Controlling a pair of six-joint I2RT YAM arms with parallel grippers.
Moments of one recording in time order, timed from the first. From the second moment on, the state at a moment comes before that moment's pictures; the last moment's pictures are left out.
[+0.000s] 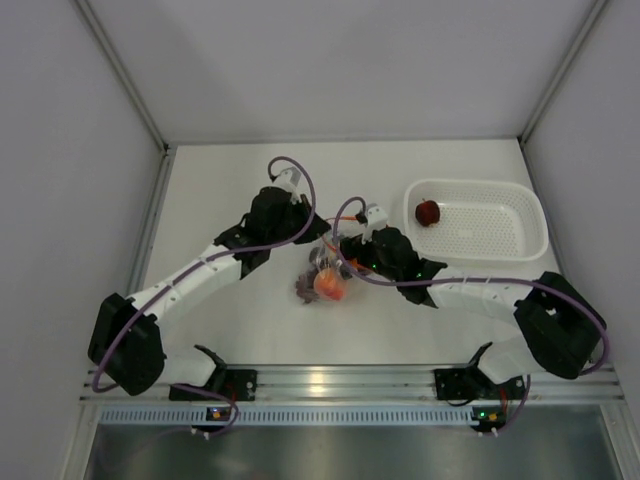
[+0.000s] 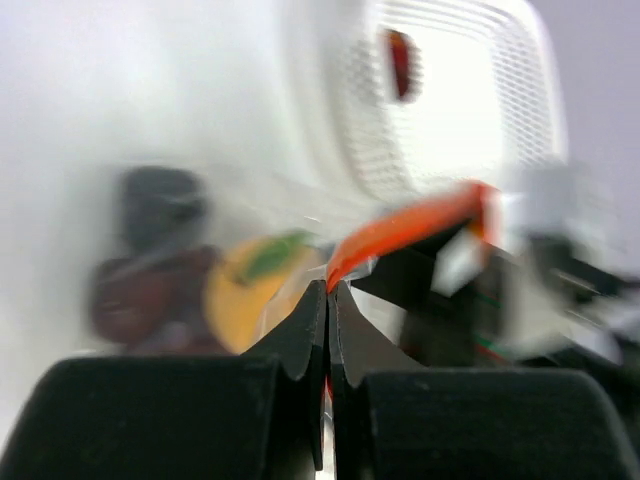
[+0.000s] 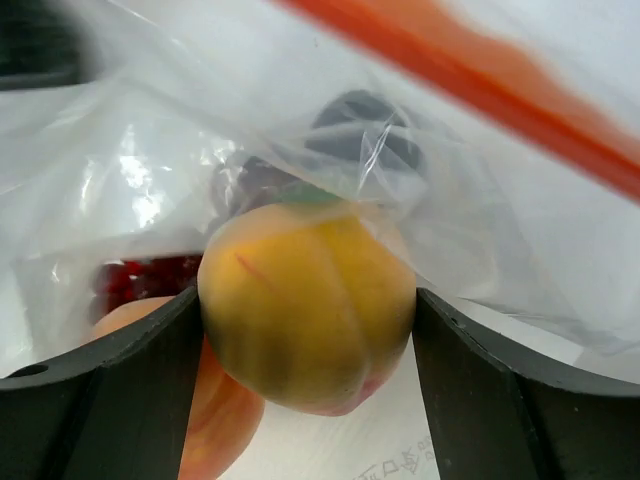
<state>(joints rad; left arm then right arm) -0.64 1.33 0.99 -0.06 0.20 -0.71 0.81 1.43 0.69 0.26 0.10 0.33</state>
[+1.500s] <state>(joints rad) -0.64 1.25 0.95 -0.10 0.13 -0.43 0.87 1.46 1.13 -0.25 0.20 0.17</state>
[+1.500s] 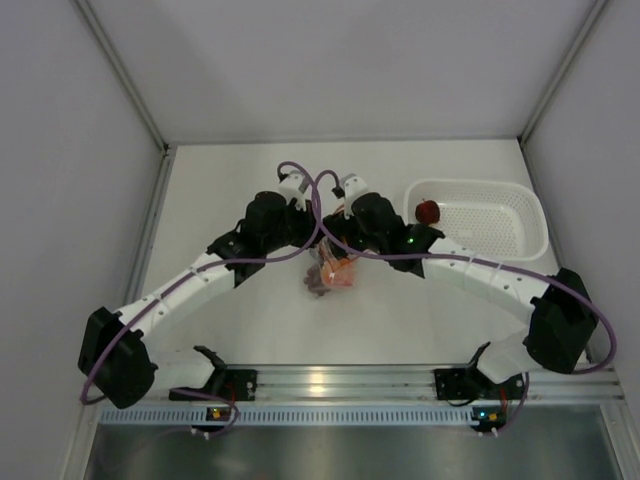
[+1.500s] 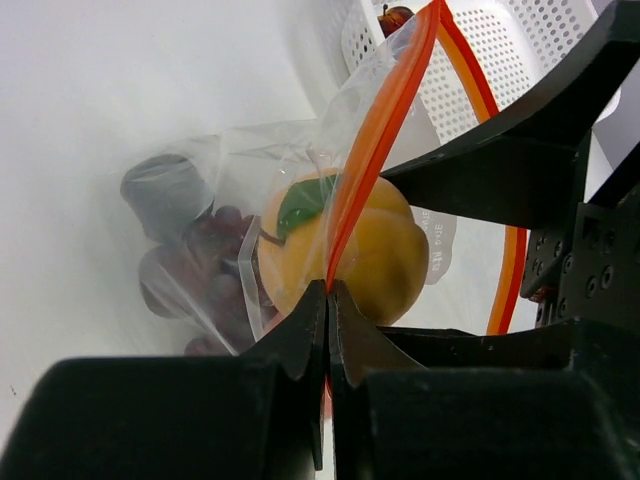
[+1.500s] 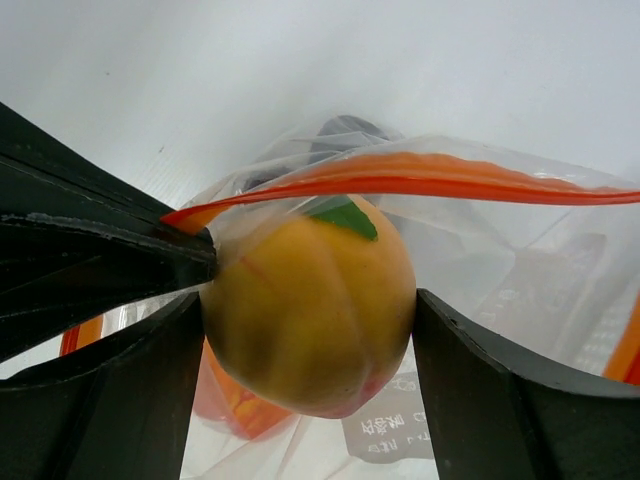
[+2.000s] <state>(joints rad) -0.64 1.34 0.95 -0.14 0.02 -0.51 0.87 1.23 1.10 -0.28 0.24 0.18</state>
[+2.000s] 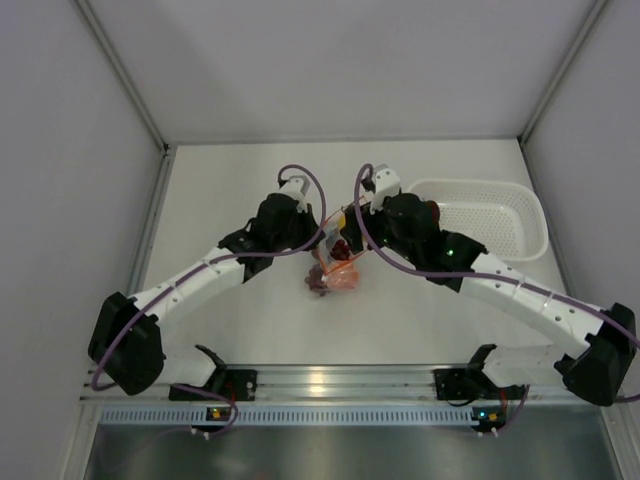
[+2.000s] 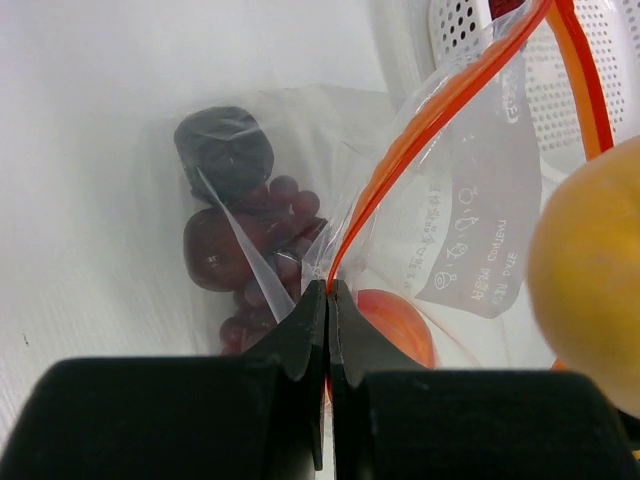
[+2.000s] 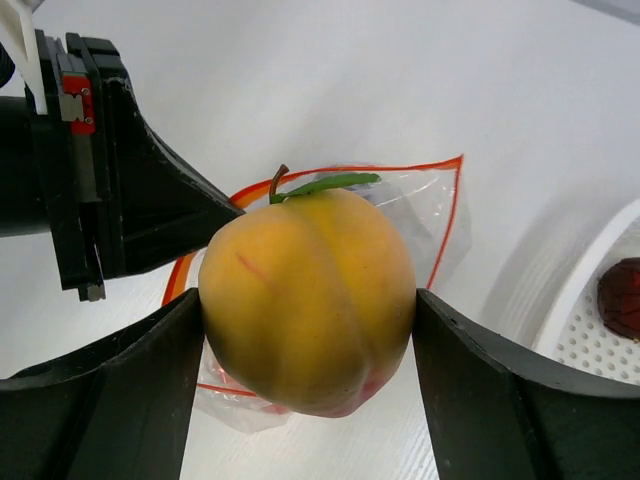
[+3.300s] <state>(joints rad) -0.64 1.25 0.96 -0.20 0.05 -0.55 0.16 1.29 0.88 -0.28 0.12 0.35</state>
